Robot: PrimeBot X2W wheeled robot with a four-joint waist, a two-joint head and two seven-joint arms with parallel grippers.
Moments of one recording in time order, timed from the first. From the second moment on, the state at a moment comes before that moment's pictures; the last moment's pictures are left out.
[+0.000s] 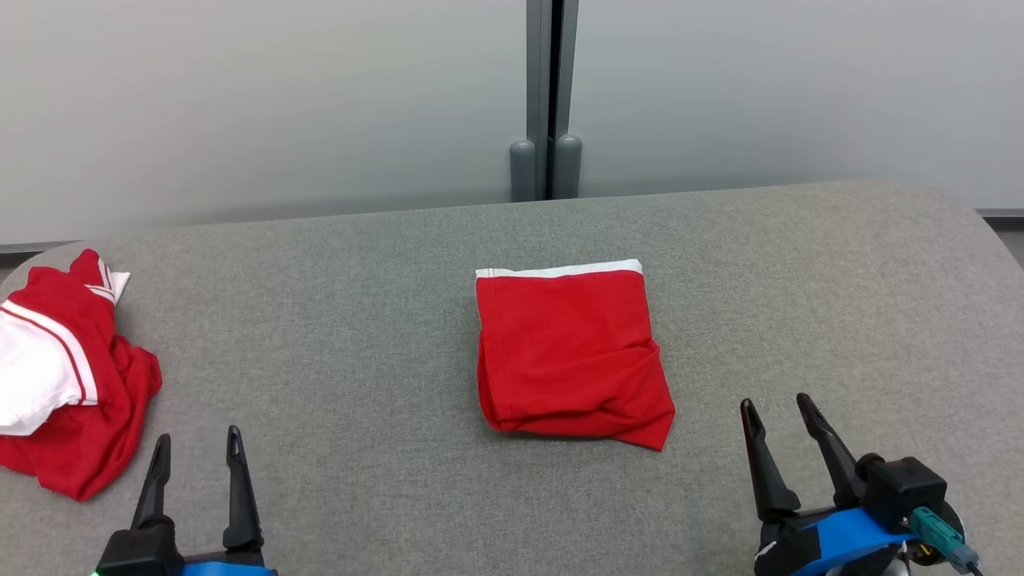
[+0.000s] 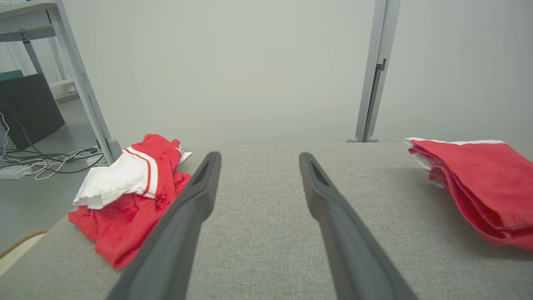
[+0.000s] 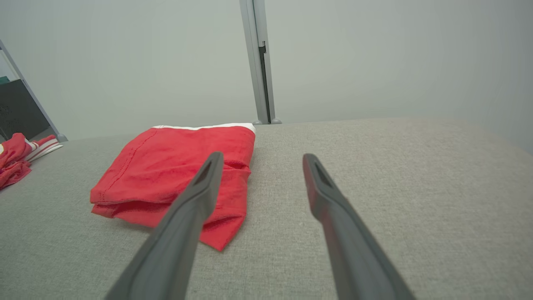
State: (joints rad) left arm 0.08 0.05 0.11 0.16 -0.02 -0.05 -0.26; right arm -0.07 -0.06 0.05 0.29 0.18 0.13 -0.26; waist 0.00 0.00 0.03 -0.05
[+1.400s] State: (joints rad) left arm 0.09 0.07 0.10 0.18 -0.02 -0.03 -0.26; right arm -0.18 -0.05 0.11 0.37 0.12 0.13 -0.26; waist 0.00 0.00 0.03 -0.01
